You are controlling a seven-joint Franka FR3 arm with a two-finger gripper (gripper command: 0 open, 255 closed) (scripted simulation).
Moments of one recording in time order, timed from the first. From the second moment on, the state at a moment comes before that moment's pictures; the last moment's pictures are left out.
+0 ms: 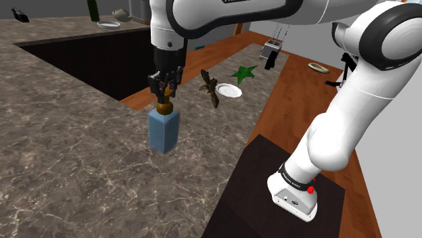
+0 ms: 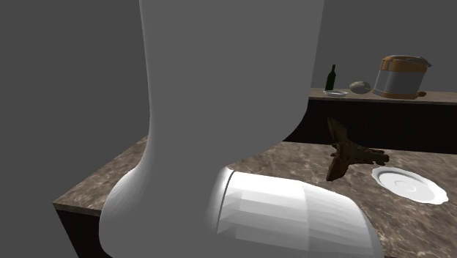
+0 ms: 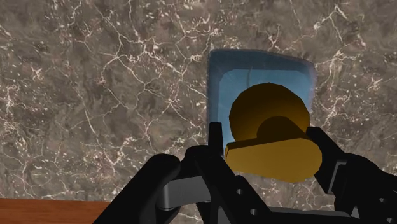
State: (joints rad) arm 0.17 0.04 0.35 -1.85 0.05 1.85 0.28
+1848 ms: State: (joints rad) arm 0.18 0.09 0.36 -1.41 0.03 1.46 0.31
